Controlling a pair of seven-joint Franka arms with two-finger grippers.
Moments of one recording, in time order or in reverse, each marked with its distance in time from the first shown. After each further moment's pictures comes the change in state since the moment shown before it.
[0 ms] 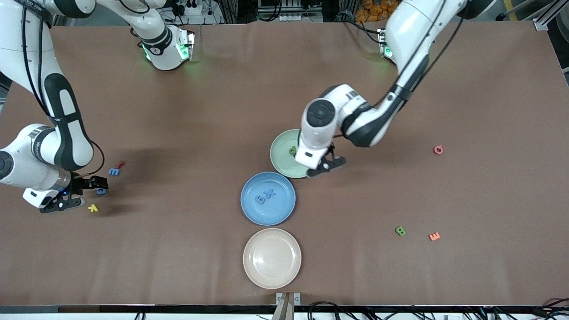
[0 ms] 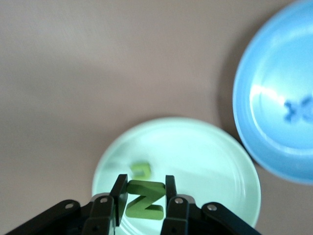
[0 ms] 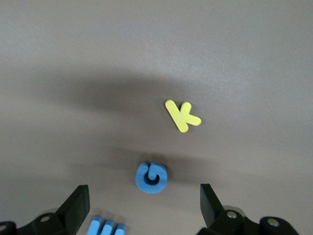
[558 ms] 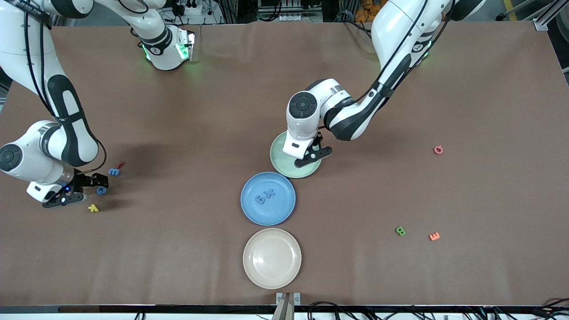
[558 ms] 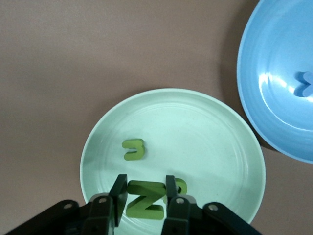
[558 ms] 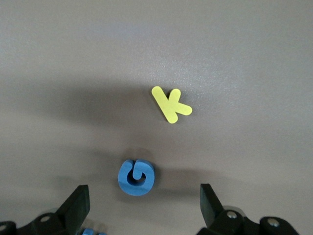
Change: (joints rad) left arm -0.059 0.021 0.007 -0.006 0.000 0.000 -0.077; right arm -0.017 0.001 0.003 -0.091 0.000 0.148 -0.020
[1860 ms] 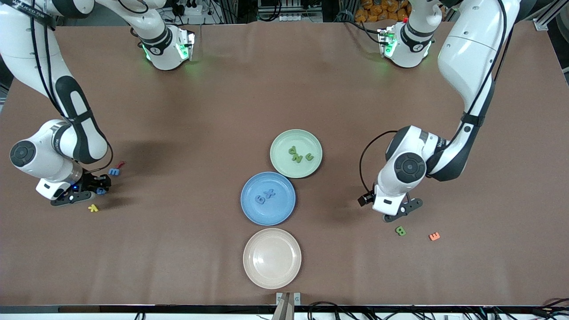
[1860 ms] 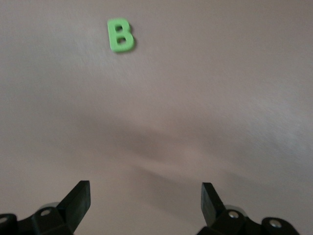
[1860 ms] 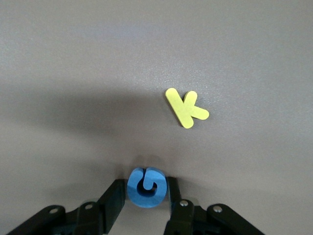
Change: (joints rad) left arm 0.338 0.027 0.116 0.052 0.010 0.016 0.406; right arm -0.001 0.004 0.020 -0.057 0.000 0.106 -0.002
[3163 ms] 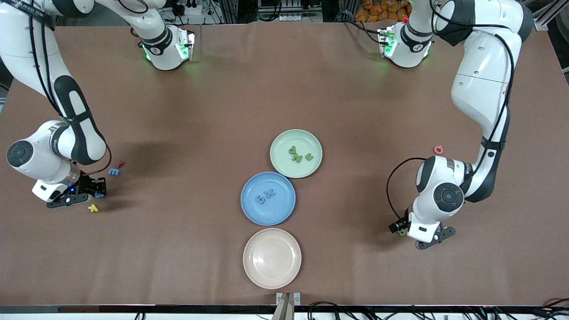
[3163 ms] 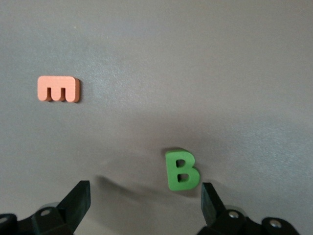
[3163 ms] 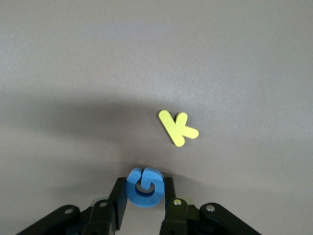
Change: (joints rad) left arm 0.058 0.199 0.118 0.195 -0.018 0.119 0.181; right arm -0.001 -0.002 0.007 0.024 0.002 0.013 0.018
